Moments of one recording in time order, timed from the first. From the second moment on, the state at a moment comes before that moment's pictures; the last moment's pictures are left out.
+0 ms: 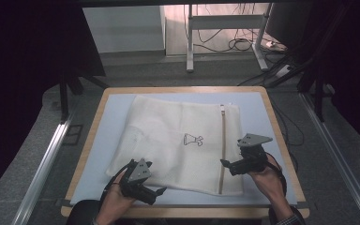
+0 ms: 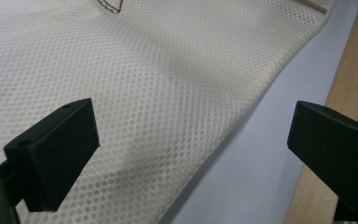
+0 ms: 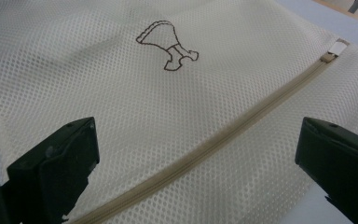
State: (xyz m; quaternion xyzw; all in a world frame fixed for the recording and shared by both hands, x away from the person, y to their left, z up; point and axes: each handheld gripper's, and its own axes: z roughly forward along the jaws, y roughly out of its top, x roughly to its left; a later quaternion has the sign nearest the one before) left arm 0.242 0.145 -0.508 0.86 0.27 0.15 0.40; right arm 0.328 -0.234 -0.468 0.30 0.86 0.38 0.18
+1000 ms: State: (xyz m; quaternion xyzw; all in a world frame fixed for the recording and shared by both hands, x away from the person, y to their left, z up) left arm 0.228 0.182 -0.504 0.84 0.31 0.18 0.41; right arm 0.280 -0.263 -0.462 0.31 0.84 0.39 0.20
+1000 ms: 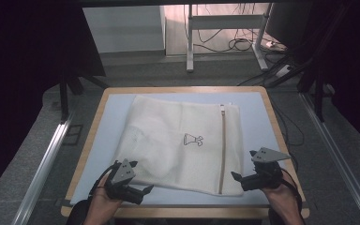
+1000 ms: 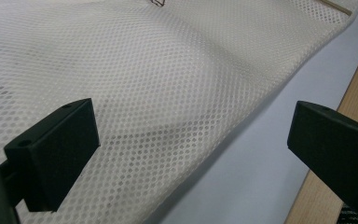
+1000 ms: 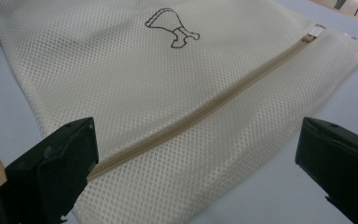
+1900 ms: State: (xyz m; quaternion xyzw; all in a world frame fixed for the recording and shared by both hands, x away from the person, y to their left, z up) left arm 0.214 0.230 -0.502 0.81 0.37 0.21 0.41; right arm 0.243 -0.299 -0.465 0.34 0.83 0.38 0.22
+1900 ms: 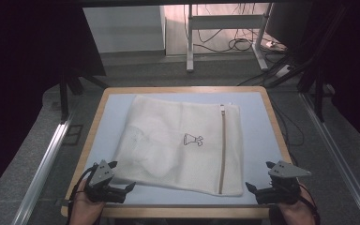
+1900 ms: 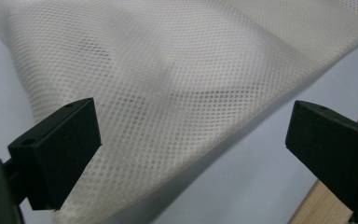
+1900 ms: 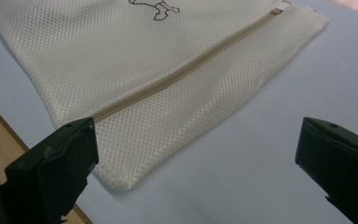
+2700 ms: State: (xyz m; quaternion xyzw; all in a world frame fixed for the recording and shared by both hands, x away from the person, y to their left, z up) left arm 0.208 0.262 -0.515 0.79 0.41 0.20 0.42; right arm 0.227 -0.323 -0.481 0.38 0.82 0.36 0.22
